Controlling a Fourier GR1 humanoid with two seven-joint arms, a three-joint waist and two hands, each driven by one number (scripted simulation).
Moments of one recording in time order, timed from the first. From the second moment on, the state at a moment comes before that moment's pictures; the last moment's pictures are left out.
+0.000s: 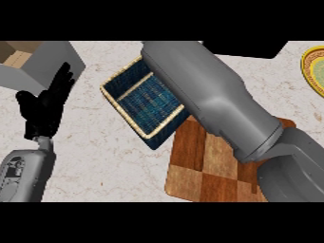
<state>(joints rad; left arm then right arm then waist) -0.31 0.19 0.07 -1.40 -0.04 0.06 0.15 -1.59 -0.01 0.61 -0.33 0.82 -0.15 1.08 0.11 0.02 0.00</state>
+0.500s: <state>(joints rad) -0.30 0.21 0.08 -1.43 -0.03 0.05 0.17 -1.58 -0.01 0.59 -0.29 0.72 -0.05 1.07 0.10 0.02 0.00</state>
